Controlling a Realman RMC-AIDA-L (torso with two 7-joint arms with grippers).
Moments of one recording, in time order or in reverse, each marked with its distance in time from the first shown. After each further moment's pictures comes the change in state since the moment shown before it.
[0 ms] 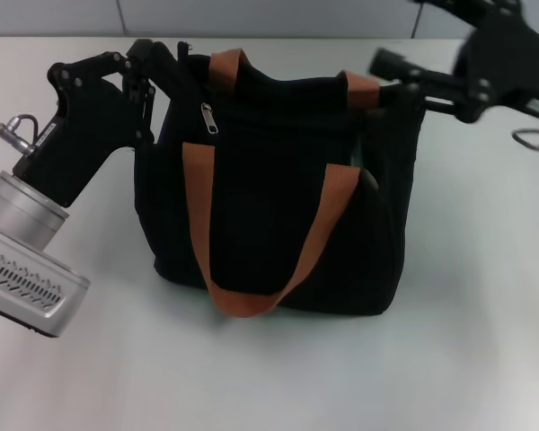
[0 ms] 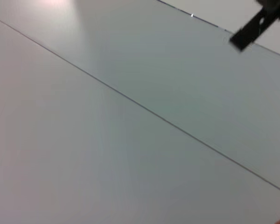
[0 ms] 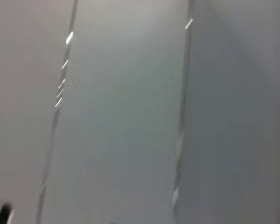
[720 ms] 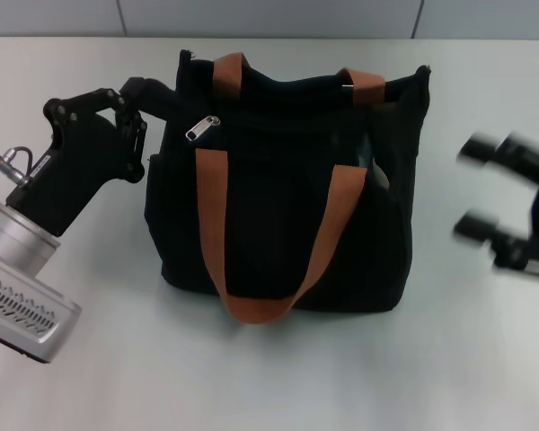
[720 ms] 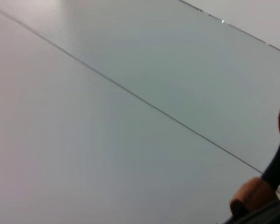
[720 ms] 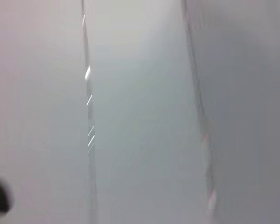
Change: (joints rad) left arm 0.054 0.000 0.031 0.007 0.004 -0.032 0.002; right arm -0.198 -0.001 0.196 0.111 -0.213 -0.312 0.034
